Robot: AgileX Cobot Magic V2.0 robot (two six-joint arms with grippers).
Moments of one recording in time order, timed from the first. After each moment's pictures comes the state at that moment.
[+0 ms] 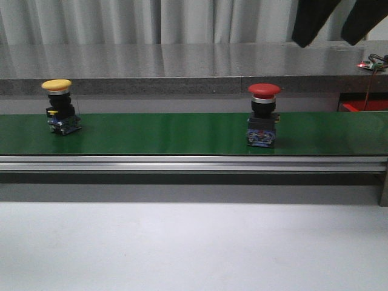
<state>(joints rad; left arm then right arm) 0.03 1.14 -1.11 -0.49 0.79 0.41 0.29 1.56 -1.43 0.13 1.00 -0.13</state>
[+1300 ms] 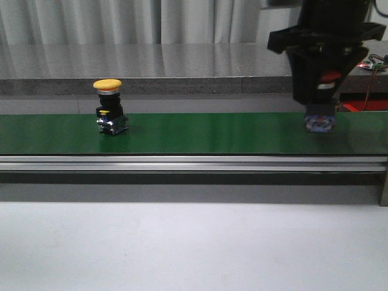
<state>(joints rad) 0.03 1.14 -1.11 -0.49 0.79 0.41 0.27 1.80 -1.57 0.00 1.11 -0.08</state>
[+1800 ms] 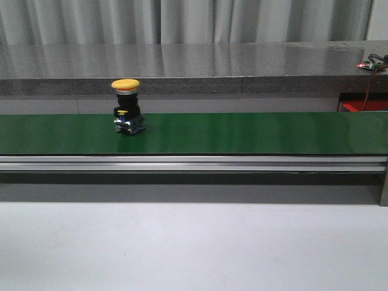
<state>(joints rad) 0.03 1.14 -1.11 -0.49 0.79 0.41 -0.15 1.79 -1.75 0.00 1.13 -0.08</state>
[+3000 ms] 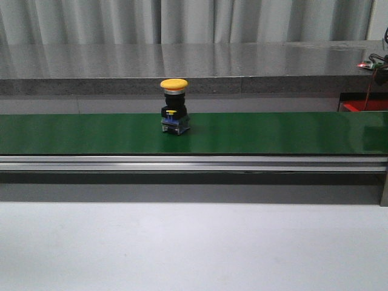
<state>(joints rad) 0.03 1.14 -1.11 -0.49 0.79 0.41 -0.23 2.36 -2.16 0.00 1.11 -0.09</state>
